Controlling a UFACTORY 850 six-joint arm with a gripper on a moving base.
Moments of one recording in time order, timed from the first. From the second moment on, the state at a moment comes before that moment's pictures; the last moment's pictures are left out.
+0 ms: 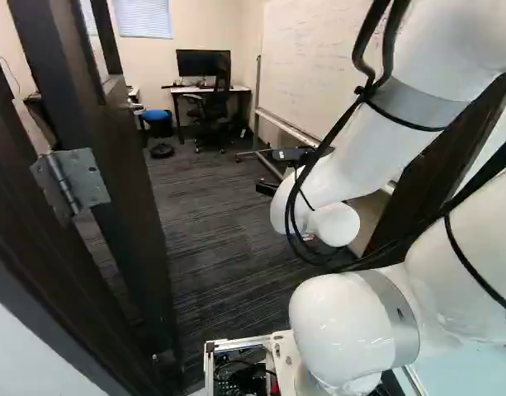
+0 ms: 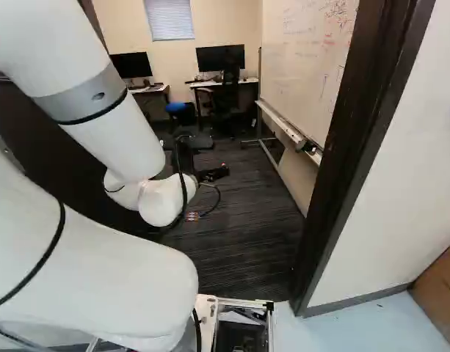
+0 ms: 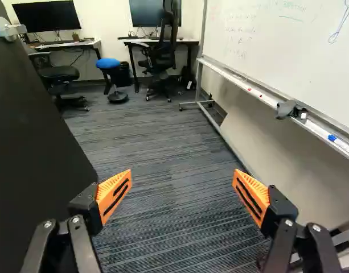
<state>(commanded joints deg) 0.0 16.0 -5.0 0.0 50.0 0.0</state>
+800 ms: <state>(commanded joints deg) 0.0 16.0 -5.0 0.0 50.0 0.0</state>
